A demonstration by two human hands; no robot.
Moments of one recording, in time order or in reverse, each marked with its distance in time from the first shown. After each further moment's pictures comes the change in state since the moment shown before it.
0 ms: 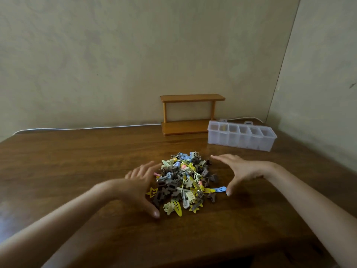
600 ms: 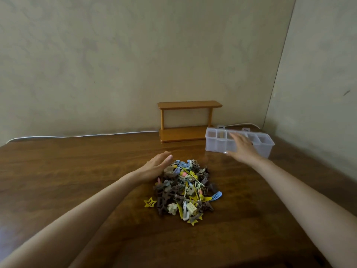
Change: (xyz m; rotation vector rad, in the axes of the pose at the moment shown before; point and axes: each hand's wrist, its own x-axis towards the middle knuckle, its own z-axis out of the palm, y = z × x) left_hand 0.079 0.004 -0.023 -0.664 0.291 0.018; right_hand 0.054 0.045 -0.032 0.116 0.714 0.215
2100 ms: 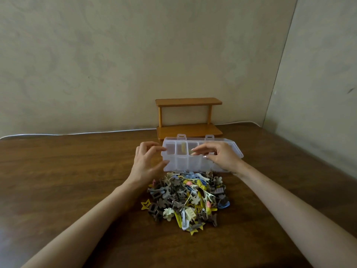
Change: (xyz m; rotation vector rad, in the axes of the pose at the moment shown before) left_hand 0.012 -0.027 0.009 0.067 0.583 0.362; right_hand -0.036 -0.063 0.015 0.609 -0.134 -0.399
